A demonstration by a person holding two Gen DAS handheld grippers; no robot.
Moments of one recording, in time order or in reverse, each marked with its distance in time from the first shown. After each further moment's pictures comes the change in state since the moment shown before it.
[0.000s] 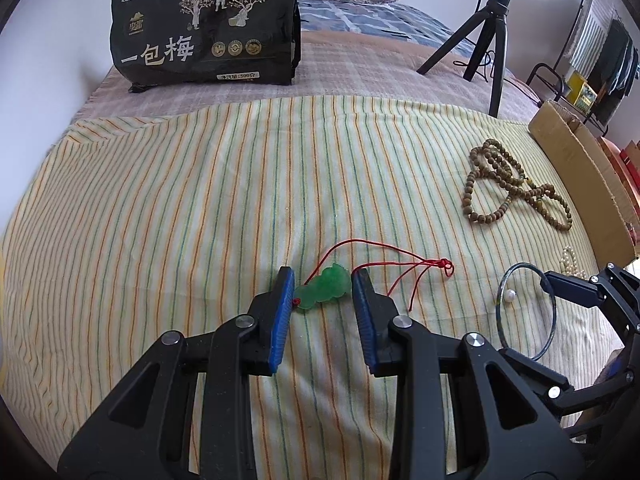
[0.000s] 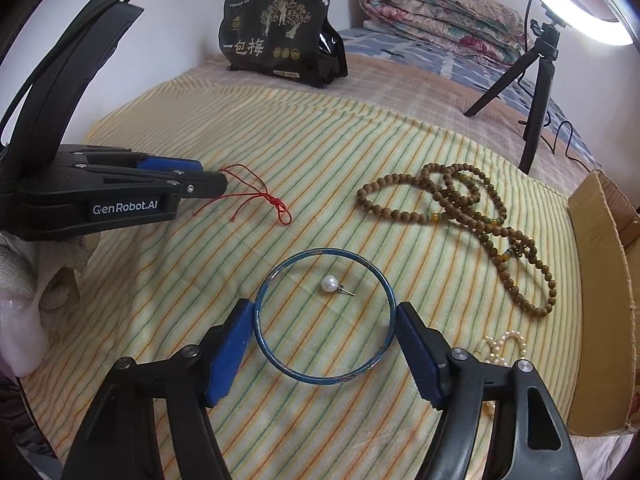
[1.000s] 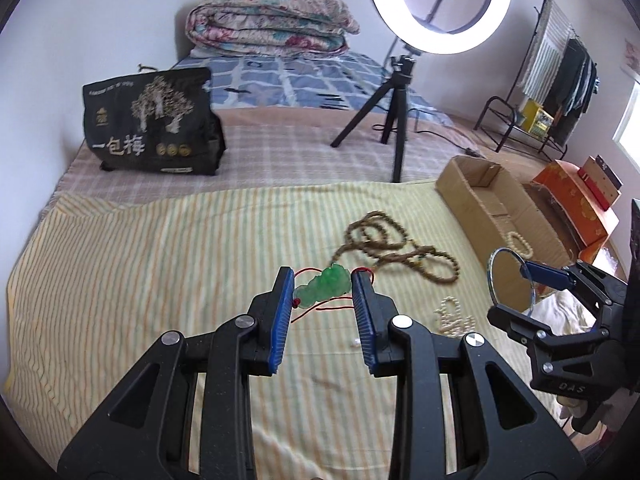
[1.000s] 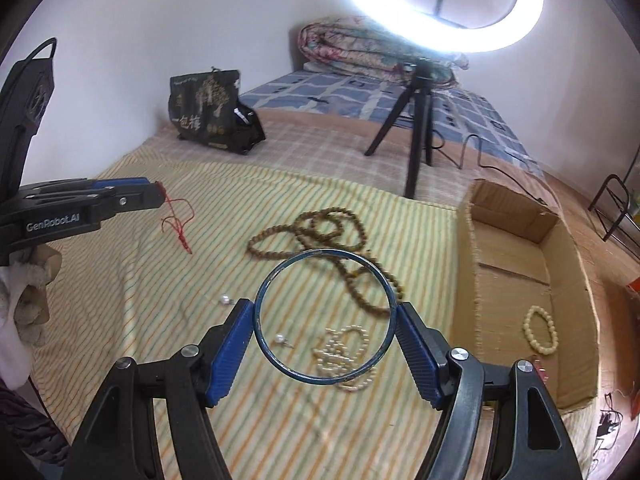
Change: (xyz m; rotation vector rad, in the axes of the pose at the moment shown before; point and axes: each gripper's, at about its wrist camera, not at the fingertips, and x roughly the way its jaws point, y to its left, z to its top) left arm -0.086 -0.078 0.034 0.037 -0.160 -0.142; right arm -0.093 -0.090 -0.007 0.130 -0.127 -0.105
